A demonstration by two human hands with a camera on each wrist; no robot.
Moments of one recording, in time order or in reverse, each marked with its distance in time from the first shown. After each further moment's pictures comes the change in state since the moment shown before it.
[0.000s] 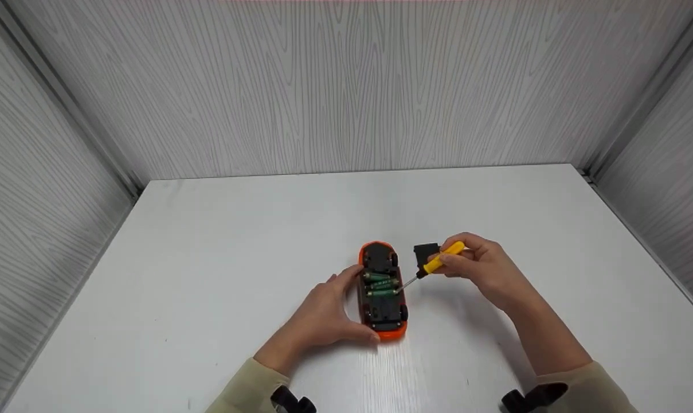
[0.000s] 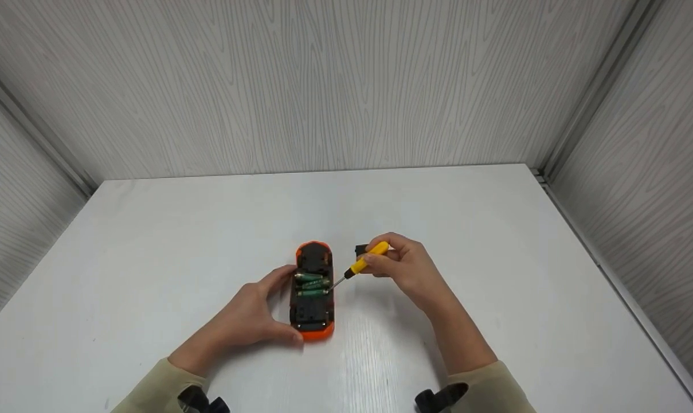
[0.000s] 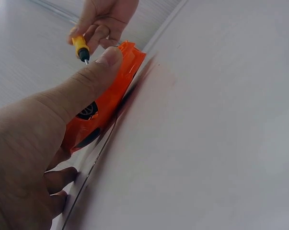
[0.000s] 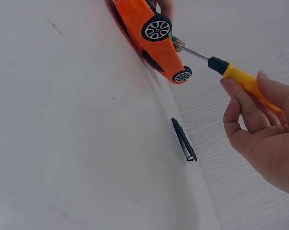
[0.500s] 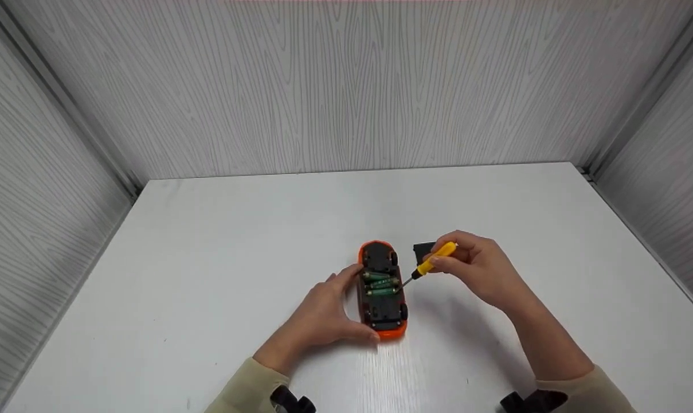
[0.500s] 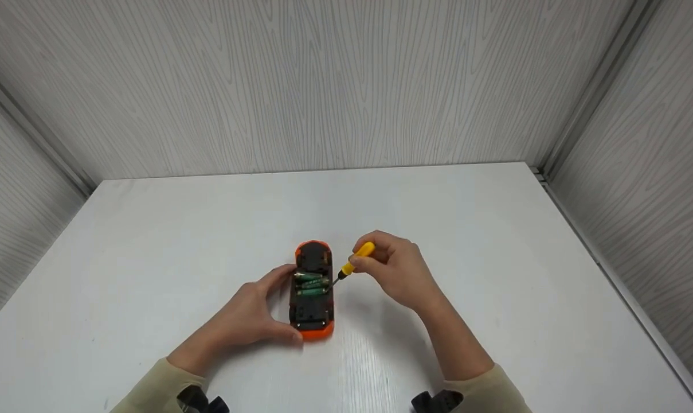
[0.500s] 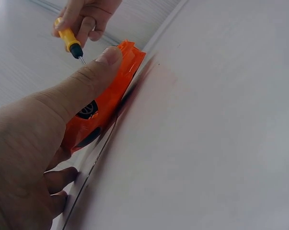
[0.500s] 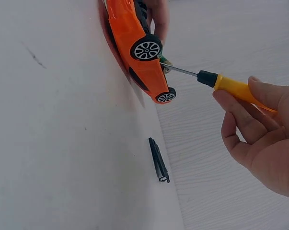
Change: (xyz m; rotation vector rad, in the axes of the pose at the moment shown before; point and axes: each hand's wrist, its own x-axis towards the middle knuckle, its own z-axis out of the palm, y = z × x) left_hand -0.002 0.000 -0.002 0.000 -0.006 -0.014; right_hand -0.009 -0.031 0.020 -0.248 0.047 -0.082
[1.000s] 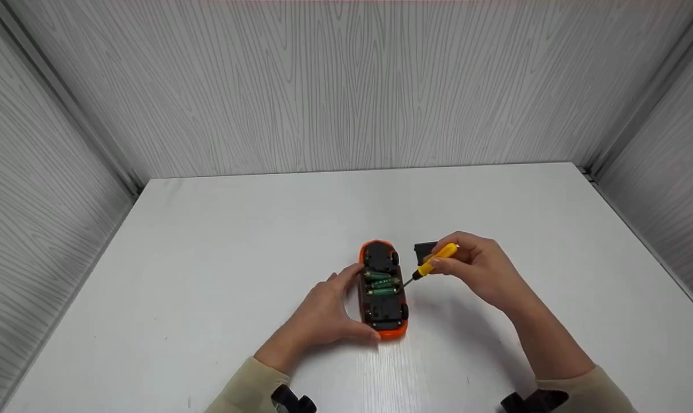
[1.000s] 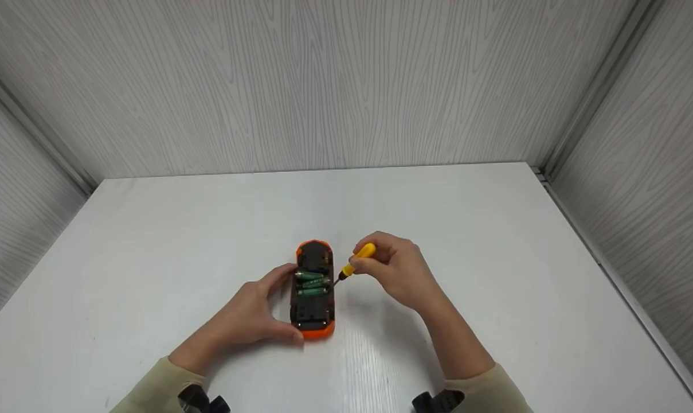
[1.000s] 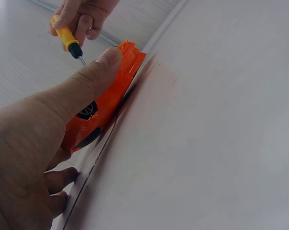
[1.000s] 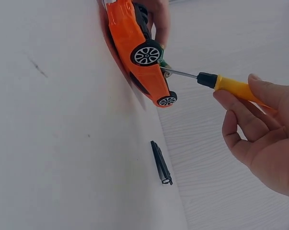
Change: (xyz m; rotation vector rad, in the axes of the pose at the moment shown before) left_hand 0.000 0.001 0.000 0.013 0.002 -0.015; right_hand 0.001 0.004 -0.001 0.069 -0.024 -0.015
